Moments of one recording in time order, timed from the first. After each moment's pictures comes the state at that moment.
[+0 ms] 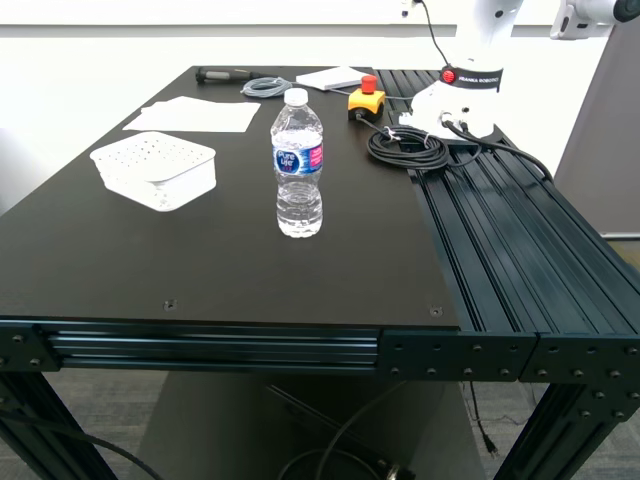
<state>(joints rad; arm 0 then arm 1) 0.00 1.05 0.52 0.62 0.00 0.00 0.00 1.05 0.52 0.62 0.01 0.00</state>
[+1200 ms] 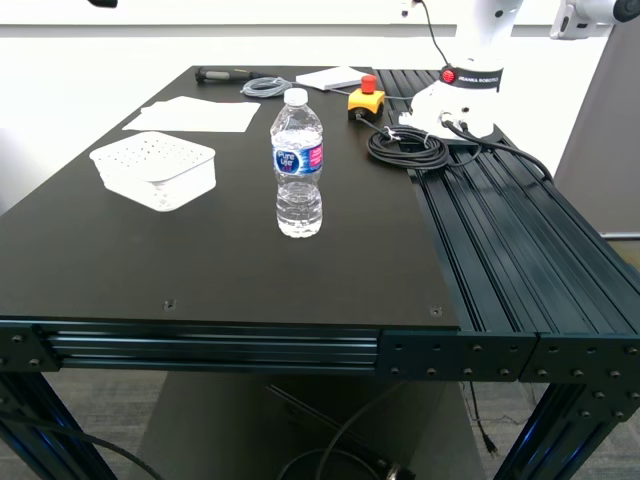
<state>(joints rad) 0.00 1.05 0.52 0.62 0.00 0.00 0.00 1.49 0.77 0.55 0.95 0.28</state>
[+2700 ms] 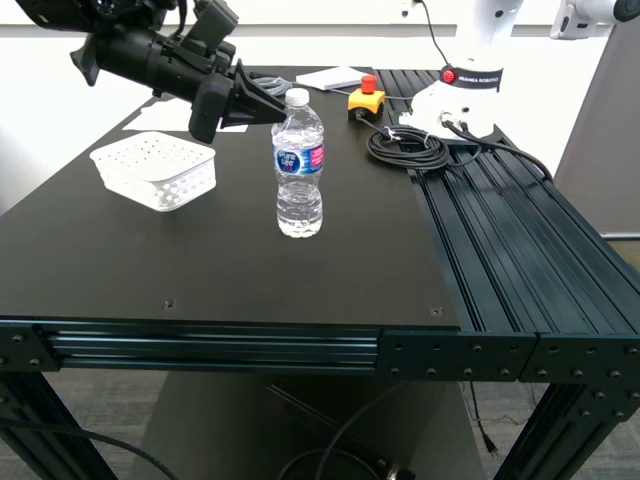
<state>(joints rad) 0.00 1.05 0.52 0.62 0.00 0.00 -0.29 1.94 1.01 0.15 0.95 0.76</state>
